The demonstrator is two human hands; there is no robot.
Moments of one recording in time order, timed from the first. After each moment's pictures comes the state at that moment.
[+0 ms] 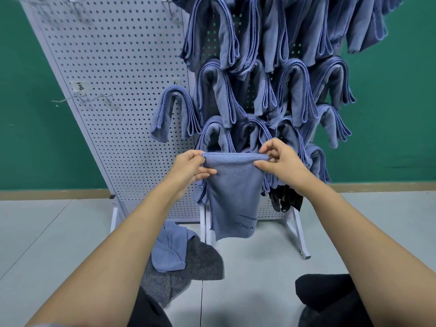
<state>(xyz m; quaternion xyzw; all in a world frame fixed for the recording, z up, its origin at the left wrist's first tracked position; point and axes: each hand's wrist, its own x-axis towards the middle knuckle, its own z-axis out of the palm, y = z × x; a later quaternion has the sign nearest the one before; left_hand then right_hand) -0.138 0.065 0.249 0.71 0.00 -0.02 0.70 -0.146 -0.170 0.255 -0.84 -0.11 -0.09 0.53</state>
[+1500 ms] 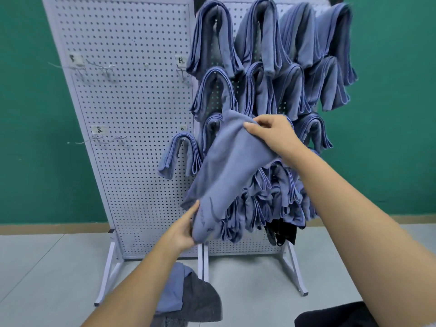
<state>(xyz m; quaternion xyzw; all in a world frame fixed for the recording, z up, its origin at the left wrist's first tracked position) -0.154 0.087 0.216 0.46 0.16 -0.21 0.85 -0.153 -0.130 0.409 -0.83 -0.17 -0.23 0.48</state>
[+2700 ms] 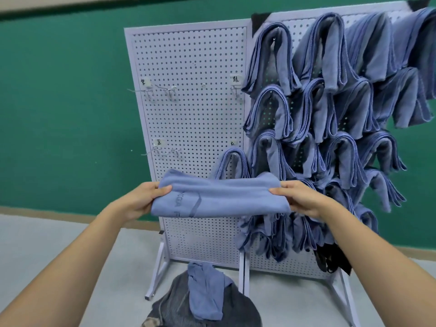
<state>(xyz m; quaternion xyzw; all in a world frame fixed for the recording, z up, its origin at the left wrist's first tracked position) -0.169 0.285 0.337 0.74 0.03 -0.04 0.67 -0.107 -0.099 0.329 -0.76 -0.12 0.17 0.61</state>
